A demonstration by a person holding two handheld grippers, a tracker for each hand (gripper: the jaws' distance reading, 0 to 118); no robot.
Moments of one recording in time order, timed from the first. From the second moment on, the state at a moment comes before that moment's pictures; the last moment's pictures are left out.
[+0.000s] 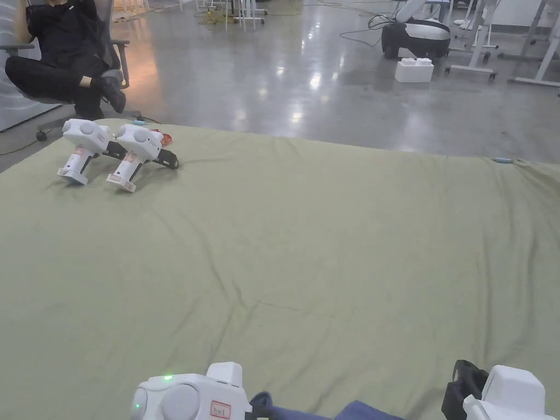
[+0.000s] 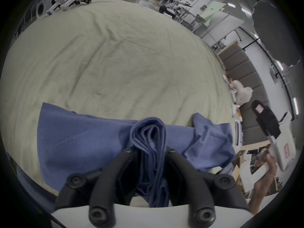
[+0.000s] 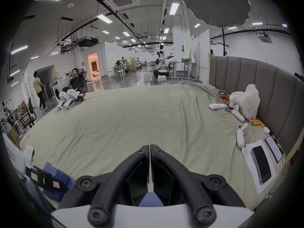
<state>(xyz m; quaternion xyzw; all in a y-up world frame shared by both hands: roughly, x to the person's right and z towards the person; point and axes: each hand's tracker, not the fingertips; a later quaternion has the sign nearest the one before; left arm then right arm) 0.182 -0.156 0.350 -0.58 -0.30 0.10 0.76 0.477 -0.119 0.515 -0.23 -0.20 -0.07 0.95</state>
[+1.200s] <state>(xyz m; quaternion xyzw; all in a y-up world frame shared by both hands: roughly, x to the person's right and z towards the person) 0.108 -0.125 0.343 -0.49 -0.36 0.14 0.78 0.470 -0.107 0.520 -0.22 -0.20 -0.06 0.95</state>
